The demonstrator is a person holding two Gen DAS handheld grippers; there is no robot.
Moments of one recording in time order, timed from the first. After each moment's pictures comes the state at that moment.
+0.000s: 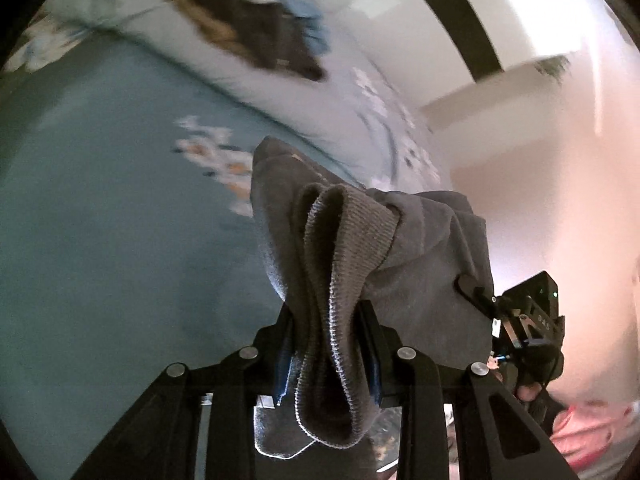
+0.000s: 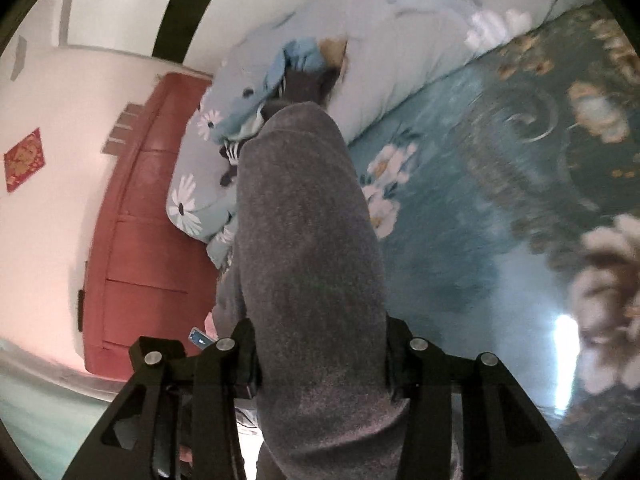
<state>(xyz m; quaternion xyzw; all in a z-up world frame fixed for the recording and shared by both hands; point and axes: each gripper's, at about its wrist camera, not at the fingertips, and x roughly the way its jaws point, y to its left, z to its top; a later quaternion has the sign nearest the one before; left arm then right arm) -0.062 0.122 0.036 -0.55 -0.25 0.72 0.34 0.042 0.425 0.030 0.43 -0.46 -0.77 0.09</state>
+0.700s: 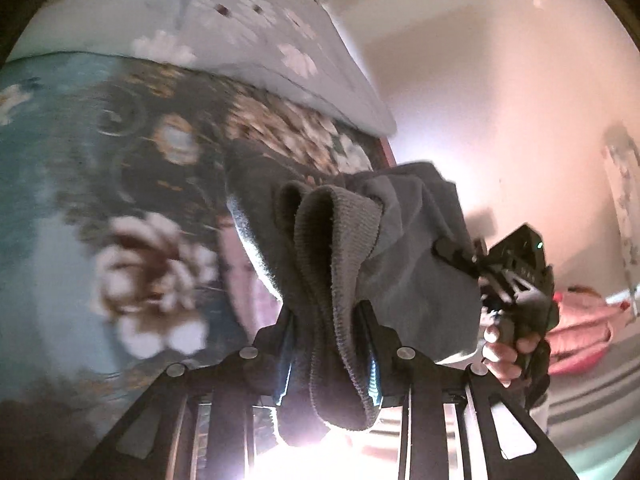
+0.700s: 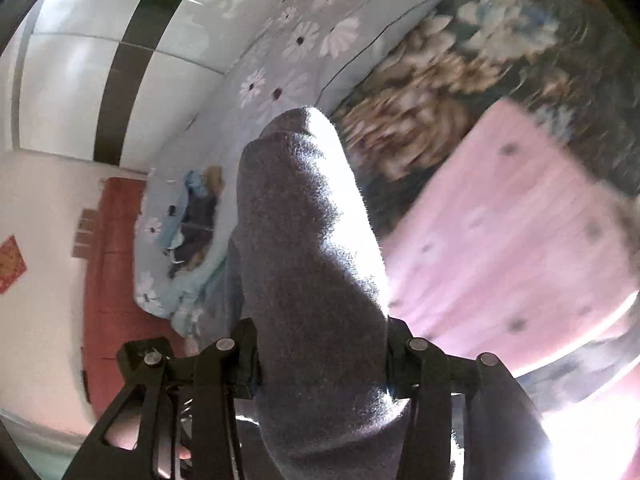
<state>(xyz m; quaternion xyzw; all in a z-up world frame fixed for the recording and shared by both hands) 0.078 0.457 0.069 -0.61 -0.13 0.59 0.50 0.271 0.709 0.076 0.41 -0.51 -0.75 -0.08</state>
